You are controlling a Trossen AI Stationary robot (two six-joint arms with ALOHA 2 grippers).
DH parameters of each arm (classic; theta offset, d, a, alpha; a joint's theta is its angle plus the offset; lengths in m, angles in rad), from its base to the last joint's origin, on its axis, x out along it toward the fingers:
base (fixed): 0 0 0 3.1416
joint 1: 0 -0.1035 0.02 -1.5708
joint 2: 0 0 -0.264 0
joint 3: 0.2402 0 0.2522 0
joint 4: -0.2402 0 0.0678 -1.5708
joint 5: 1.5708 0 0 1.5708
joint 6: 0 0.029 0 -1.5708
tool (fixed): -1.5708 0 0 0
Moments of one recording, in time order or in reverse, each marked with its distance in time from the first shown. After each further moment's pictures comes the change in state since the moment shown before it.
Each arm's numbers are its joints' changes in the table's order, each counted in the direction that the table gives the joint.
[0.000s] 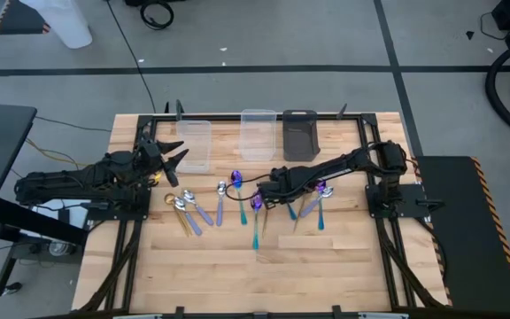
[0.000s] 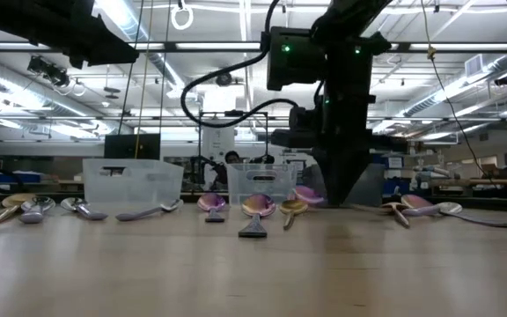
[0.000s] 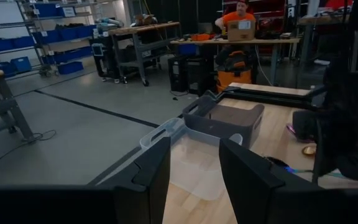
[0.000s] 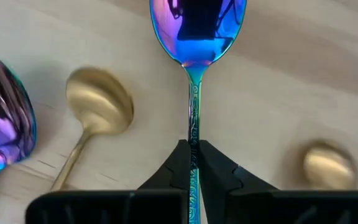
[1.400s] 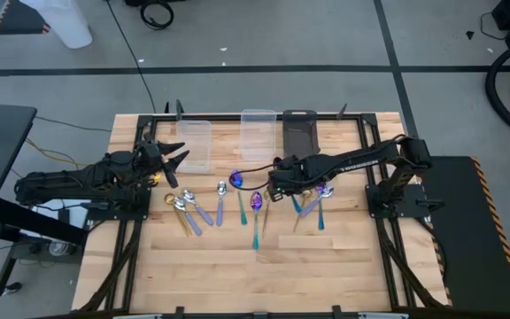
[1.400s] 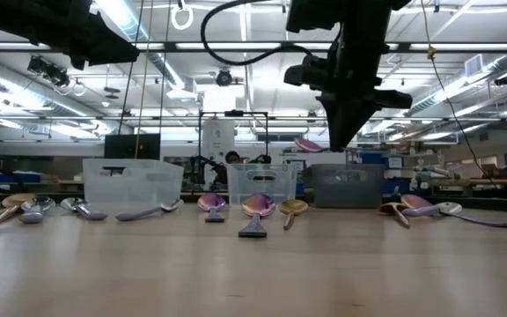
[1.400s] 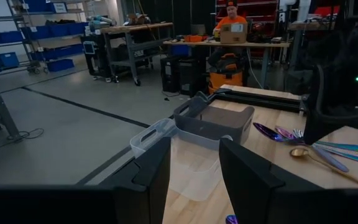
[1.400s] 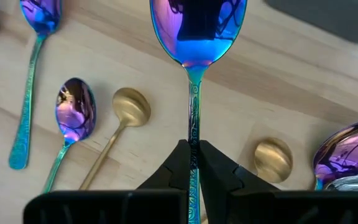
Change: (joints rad) left arm 0.000 0.000 0.000 0.003 -0.034 -0.033; right arm -0.001 0.220 0.005 -0.090 -0.033 -0.050
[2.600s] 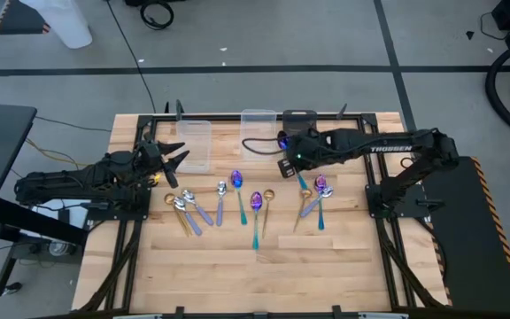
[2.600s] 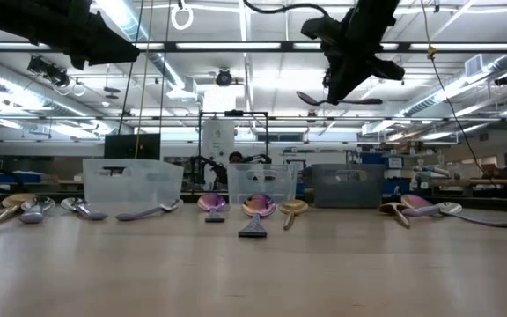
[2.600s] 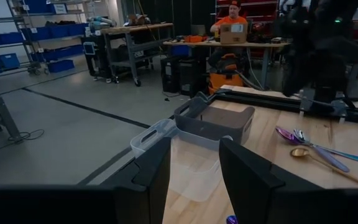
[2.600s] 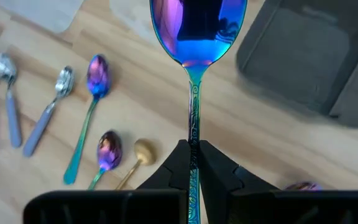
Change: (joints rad) left arm 0.000 0.000 0.000 0.002 0.001 0.007; right arm 0.158 0.250 0.001 0.007 -0.002 -0.251
